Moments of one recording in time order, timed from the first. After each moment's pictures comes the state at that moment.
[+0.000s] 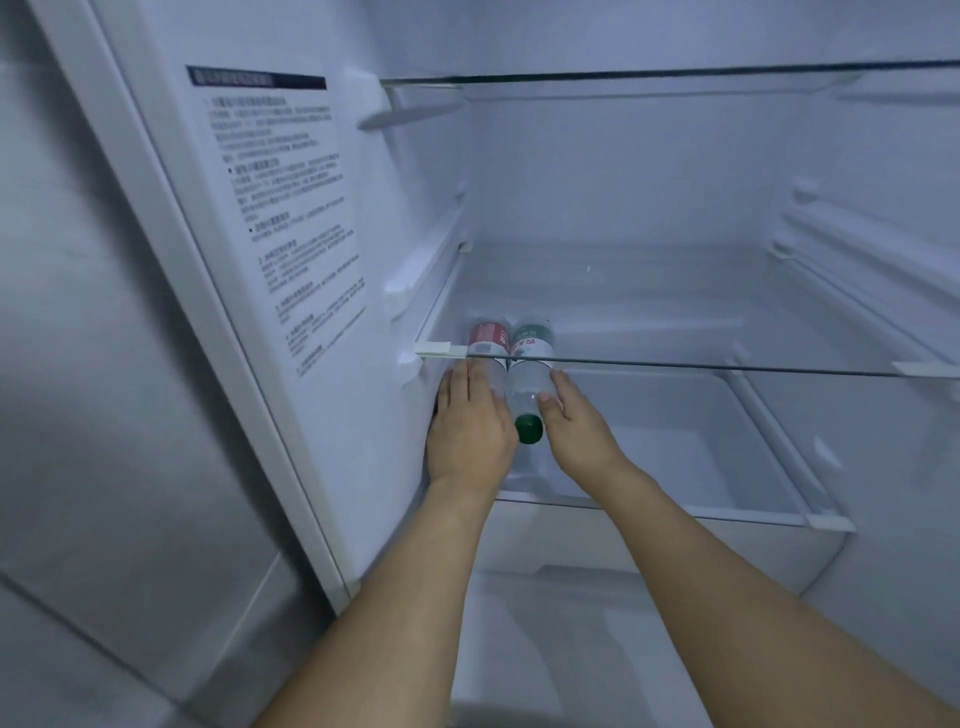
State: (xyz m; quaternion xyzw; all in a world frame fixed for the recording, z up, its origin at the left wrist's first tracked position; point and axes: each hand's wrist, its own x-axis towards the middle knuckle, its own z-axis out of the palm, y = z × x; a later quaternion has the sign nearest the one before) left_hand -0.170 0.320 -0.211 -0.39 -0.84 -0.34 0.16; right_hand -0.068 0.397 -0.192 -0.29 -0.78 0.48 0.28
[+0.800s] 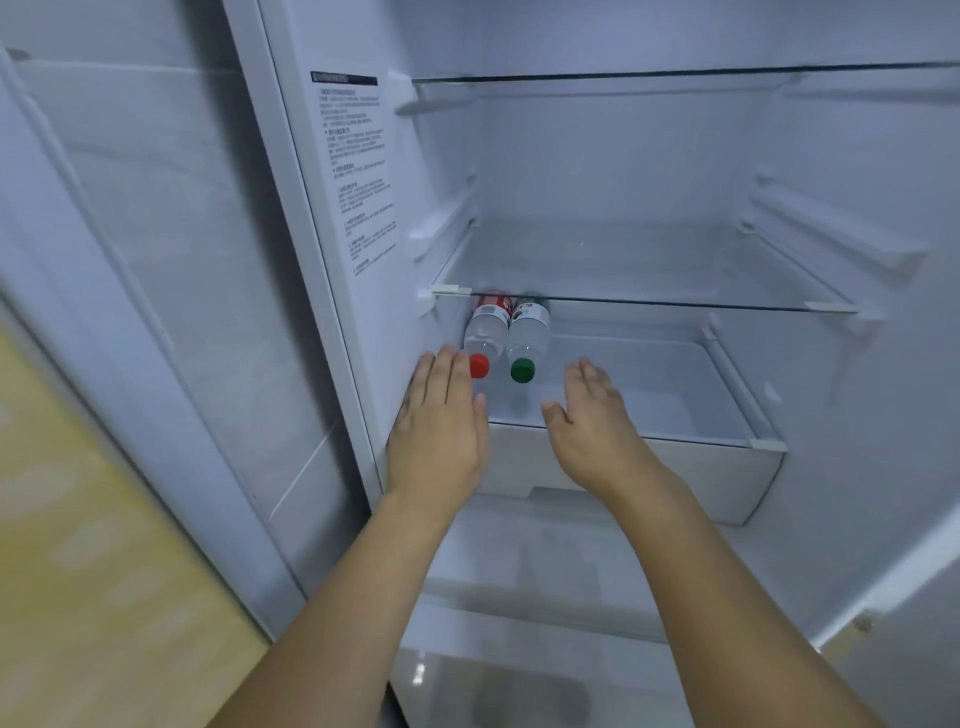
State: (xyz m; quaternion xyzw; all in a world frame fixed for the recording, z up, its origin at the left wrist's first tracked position) left_hand -0.090 0.189 -0.189 -0.44 -0.84 -0.26 0.20; right_hand 0.031 0.304 -0.161 -0.34 -0.90 0.23 0.15
